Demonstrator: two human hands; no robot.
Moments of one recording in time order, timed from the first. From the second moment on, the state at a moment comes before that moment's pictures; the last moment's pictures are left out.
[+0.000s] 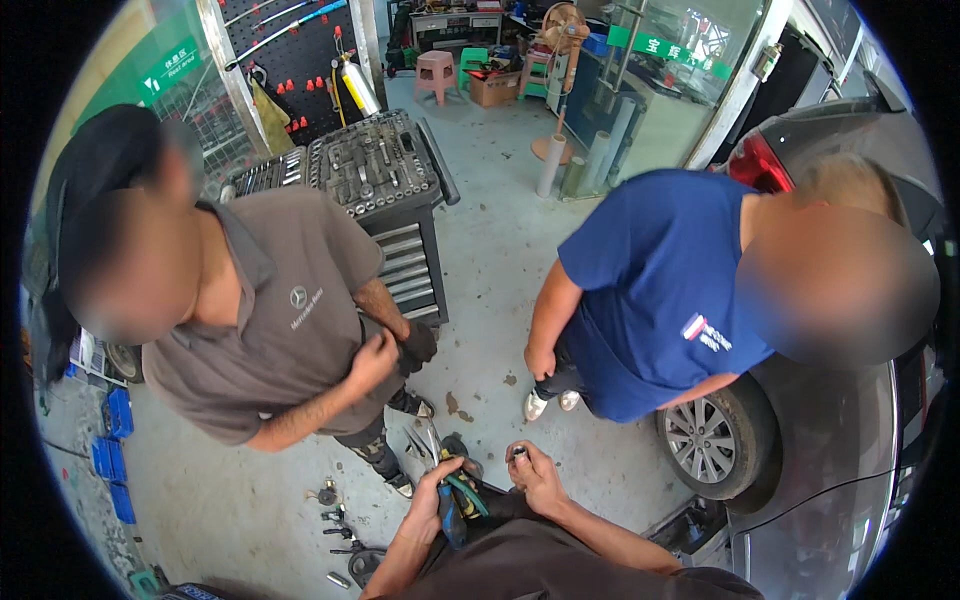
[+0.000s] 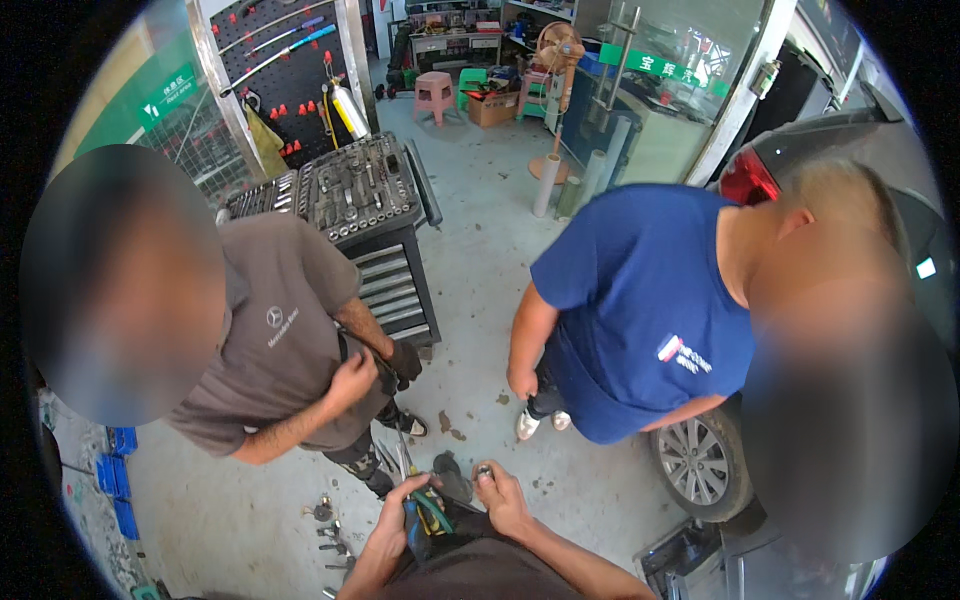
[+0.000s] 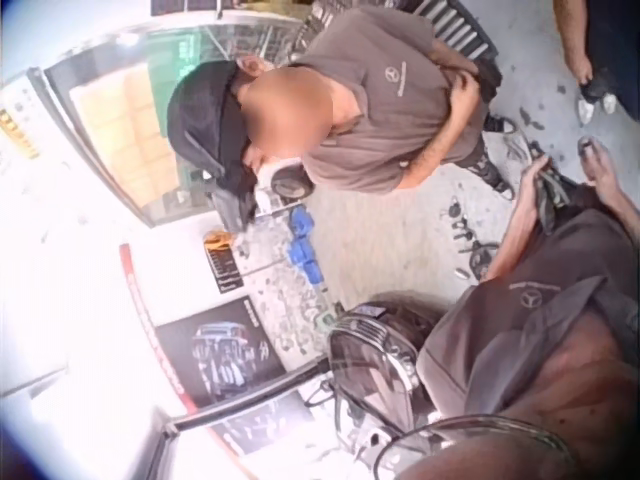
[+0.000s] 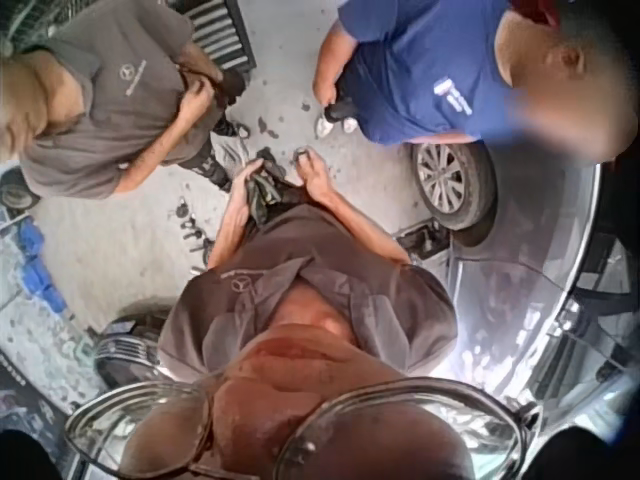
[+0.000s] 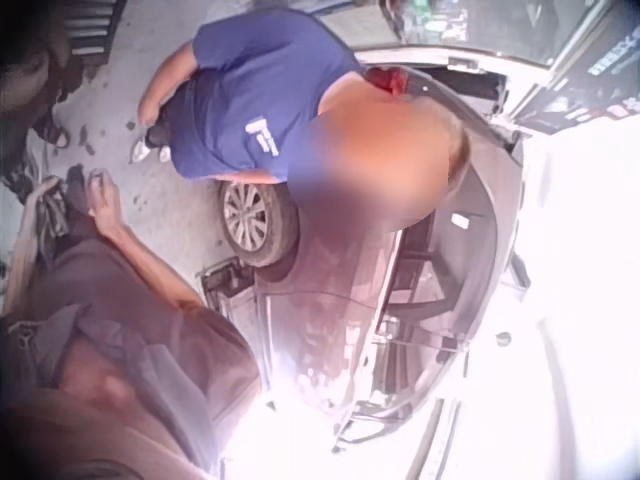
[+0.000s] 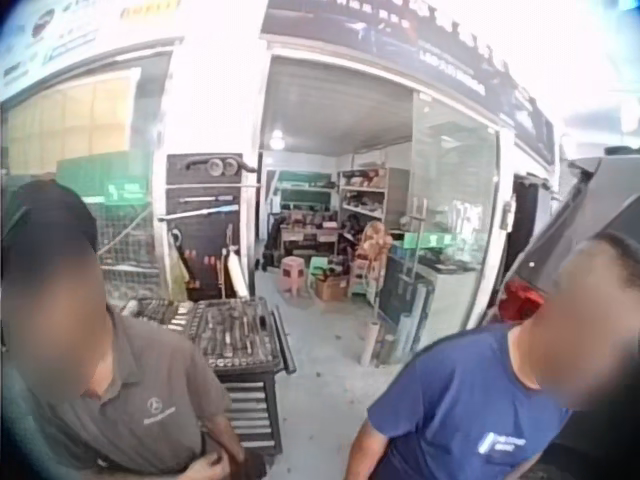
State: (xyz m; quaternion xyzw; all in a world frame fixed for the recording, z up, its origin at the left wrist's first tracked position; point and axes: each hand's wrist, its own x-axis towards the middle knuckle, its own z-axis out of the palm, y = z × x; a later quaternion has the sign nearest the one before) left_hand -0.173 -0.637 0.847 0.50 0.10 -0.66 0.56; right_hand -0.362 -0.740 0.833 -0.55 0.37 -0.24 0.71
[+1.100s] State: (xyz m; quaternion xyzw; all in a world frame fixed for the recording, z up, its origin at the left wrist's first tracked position) left_hand 0.066 -0.975 0.900 0.49 0.21 -0.40 0.74; right_hand 0.099 -1.237 0.882 -0.64 0.20 -0.11 0.73
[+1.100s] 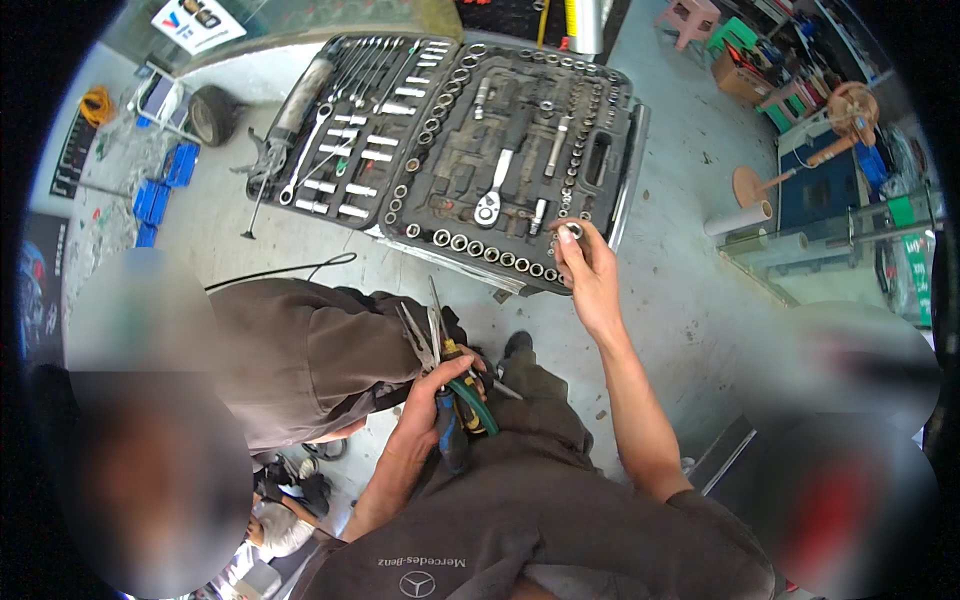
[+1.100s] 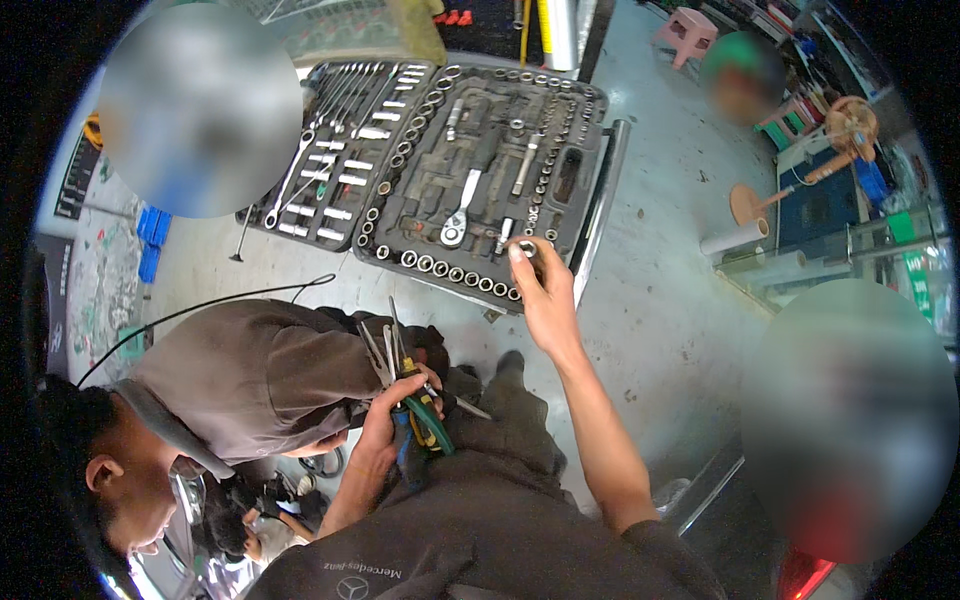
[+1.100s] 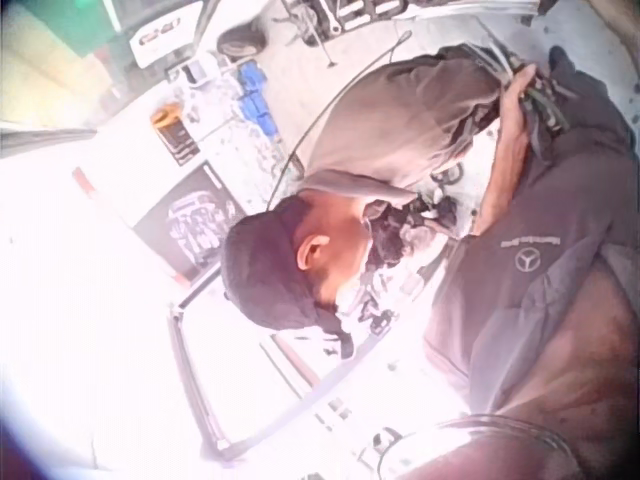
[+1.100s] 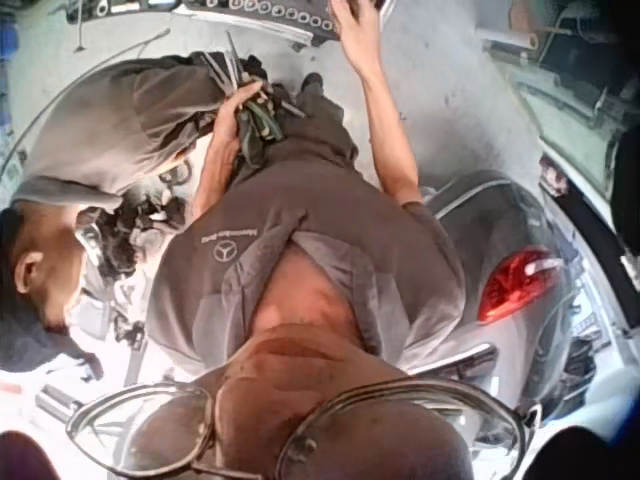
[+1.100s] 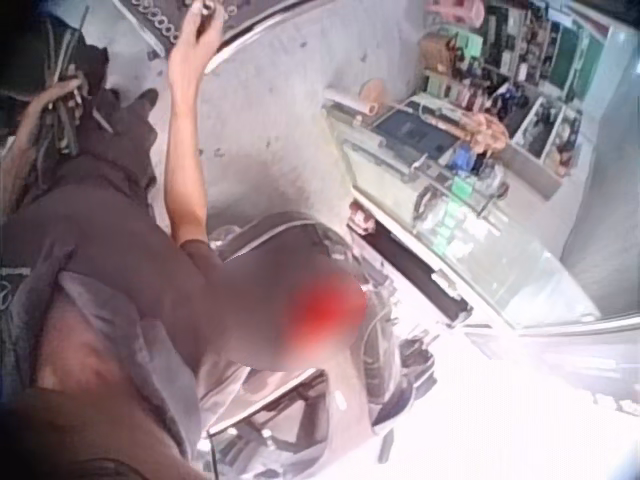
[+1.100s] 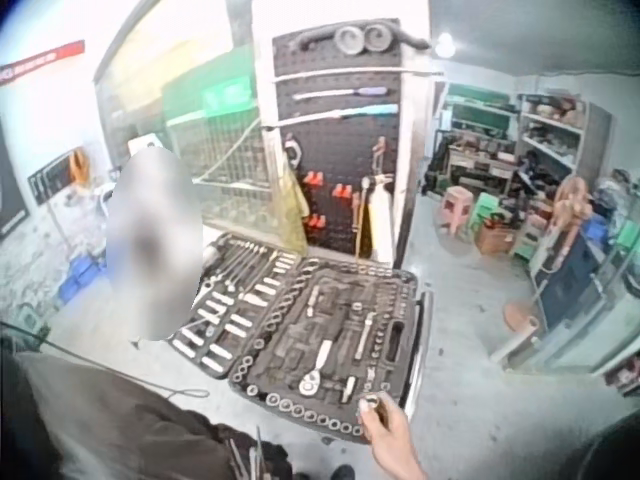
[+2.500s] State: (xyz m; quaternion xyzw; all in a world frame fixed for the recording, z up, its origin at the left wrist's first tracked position) left_hand -0.082 -1.173 0.867 0.31 0.48 0.20 0.80; right_hand 0.198 -1.328 0.837 -0.63 -0.19 0.23 0.71
